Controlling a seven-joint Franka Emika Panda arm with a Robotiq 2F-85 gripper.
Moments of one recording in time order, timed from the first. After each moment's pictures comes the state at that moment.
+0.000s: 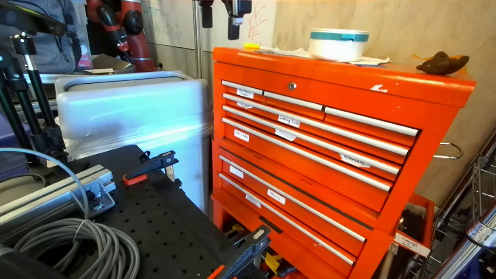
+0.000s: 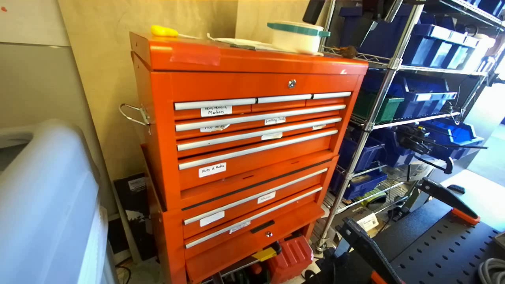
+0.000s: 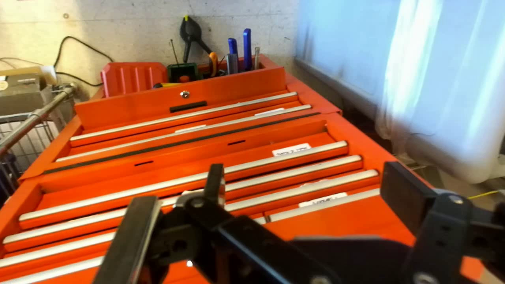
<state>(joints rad) 0.13 -0.20 0.10 -2.47 0.24 2.44 0.10</state>
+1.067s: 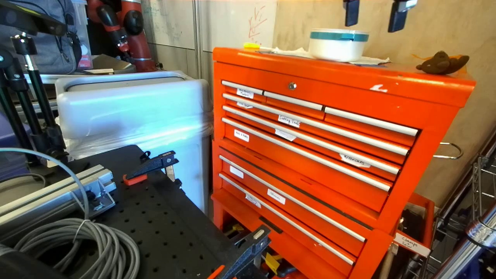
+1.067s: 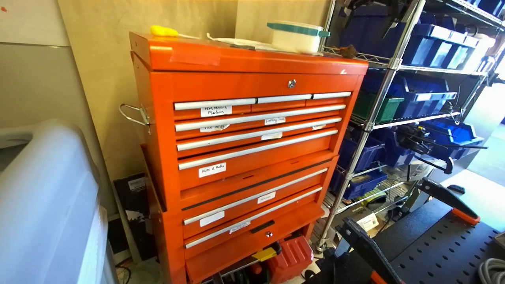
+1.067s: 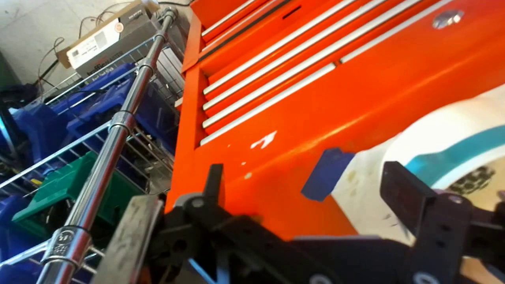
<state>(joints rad) -0.09 0.05 -0.07 -2.18 -0.03 2.57 0.34</state>
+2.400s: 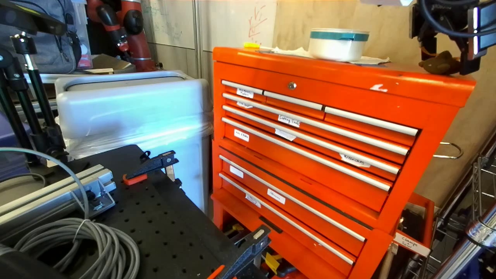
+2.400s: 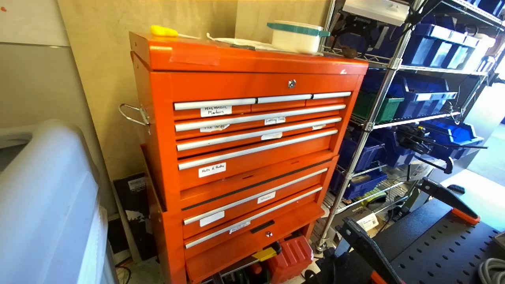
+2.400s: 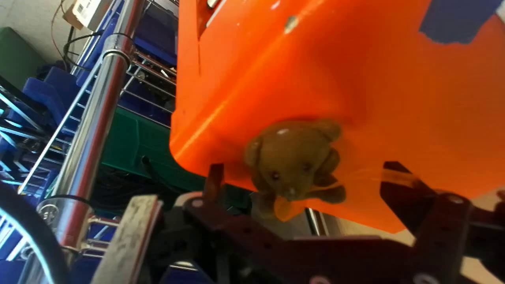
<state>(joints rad) 0.04 0.44 -0.30 -1.87 -0.19 2.79 0.77</state>
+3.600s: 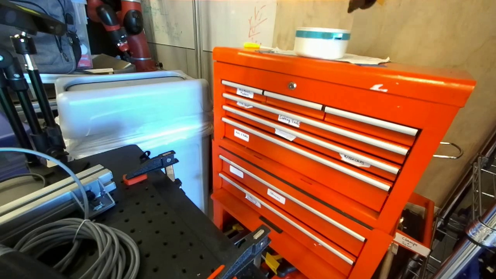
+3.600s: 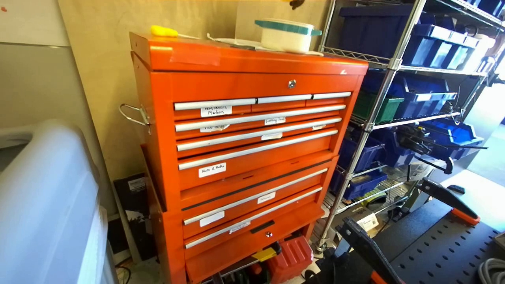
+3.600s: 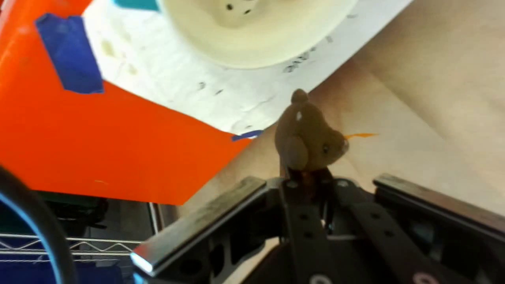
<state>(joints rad) 0.18 0.29 -0.19 -1.84 -0.08 2.79 0.82</state>
